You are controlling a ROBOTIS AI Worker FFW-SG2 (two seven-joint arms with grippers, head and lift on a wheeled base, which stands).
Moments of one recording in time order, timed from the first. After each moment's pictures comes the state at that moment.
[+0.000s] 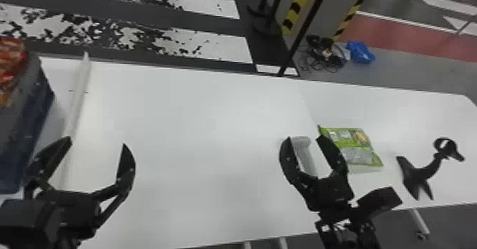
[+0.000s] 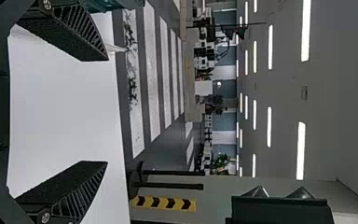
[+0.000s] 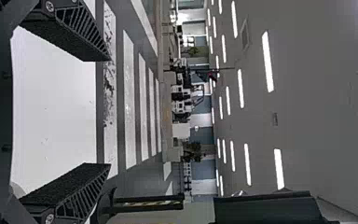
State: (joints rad) left arm 0.66 0.00 -0.20 -2.03 -0.16 -0.12 0.03; right arm 0.61 -0.06 -0.24 -1.84 -0.27 -0.35 0.35
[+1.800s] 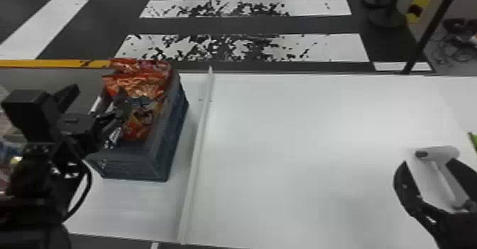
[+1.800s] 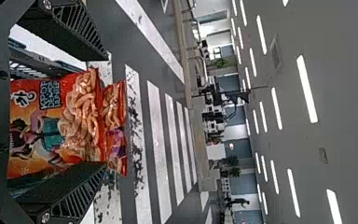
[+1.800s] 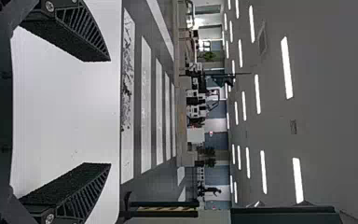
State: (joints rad) left arm 0.39 0.10 0.32 -2.23 0.02 0.40 -0.15; right arm 0.63 -0.04 -0.20 -1.80 -0.20 -0.36 0.33
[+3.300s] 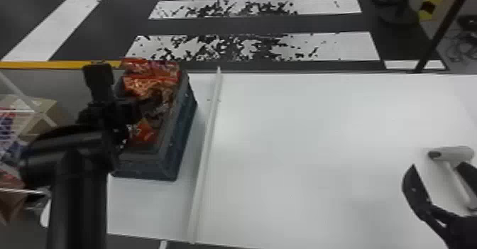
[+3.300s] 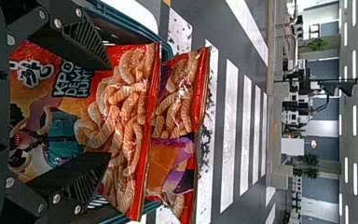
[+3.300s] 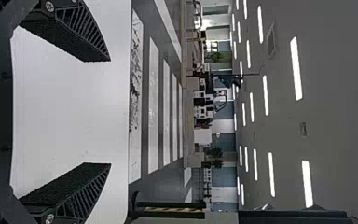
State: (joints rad) left arm -0.14 0.10 0.33 -1.62 -0.12 0.66 -0.33; right arm 0.63 -0.04 -0.20 -1.79 -0.18 -0.33 0.33
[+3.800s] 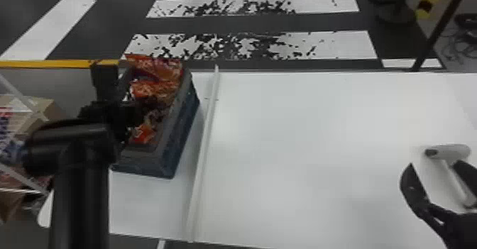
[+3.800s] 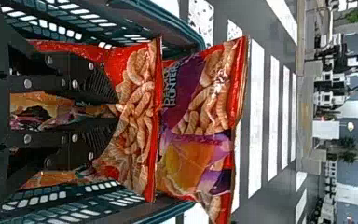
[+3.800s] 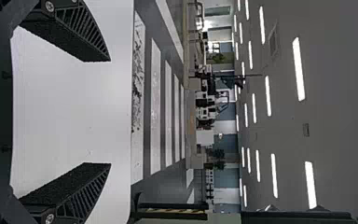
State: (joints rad) left arm -0.18 0.09 0.32 -1.57 -0.24 0.74 -0.47; right arm 0.63 -0.05 -0.20 -1.79 -0.19 -0.32 0.33
